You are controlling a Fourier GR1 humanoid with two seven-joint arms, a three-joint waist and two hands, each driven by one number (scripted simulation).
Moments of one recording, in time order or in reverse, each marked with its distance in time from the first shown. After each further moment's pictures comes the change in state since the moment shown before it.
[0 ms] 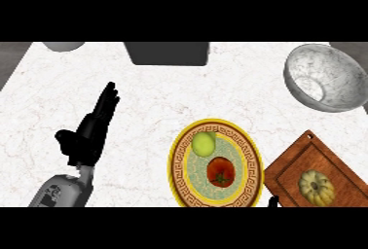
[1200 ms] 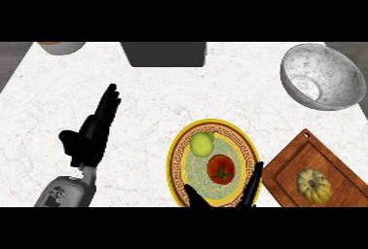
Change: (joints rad) left arm 0.016 -0.053 0.037 0.002 -0.050 -0.028 0.013; right arm -0.294 0.000 0.009 0.071 0.200 0.001 0.404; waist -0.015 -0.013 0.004
